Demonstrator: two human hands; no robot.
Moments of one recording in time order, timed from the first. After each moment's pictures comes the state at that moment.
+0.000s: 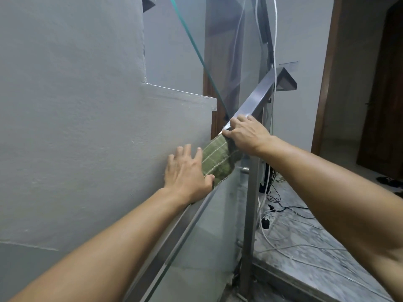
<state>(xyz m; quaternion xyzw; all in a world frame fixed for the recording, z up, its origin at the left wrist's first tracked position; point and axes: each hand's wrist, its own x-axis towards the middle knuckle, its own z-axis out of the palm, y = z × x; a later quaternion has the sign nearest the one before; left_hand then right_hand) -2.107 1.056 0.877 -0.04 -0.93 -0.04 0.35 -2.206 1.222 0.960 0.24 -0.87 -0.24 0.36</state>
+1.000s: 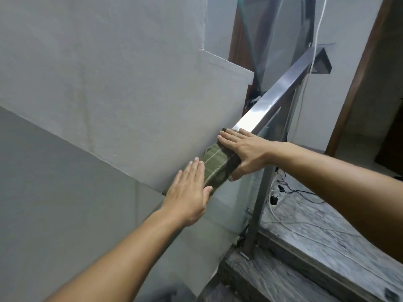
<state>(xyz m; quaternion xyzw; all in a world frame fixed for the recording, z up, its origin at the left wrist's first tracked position) -2.011 0.994 0.762 -0.05 -0.97 -0.13 0.21 -2.125 1.163 0.882 0.40 -0.89 -0.19 0.12</state>
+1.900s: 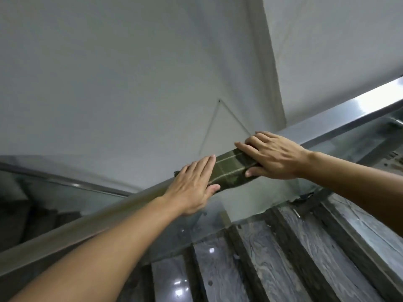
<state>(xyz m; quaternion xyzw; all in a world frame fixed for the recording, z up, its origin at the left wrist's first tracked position) -1.767 0.865 0.599 0.08 -0.97 -0.17 0.15 -1.941 1.004 0.737 0.64 -0.70 -0.29 0.13</state>
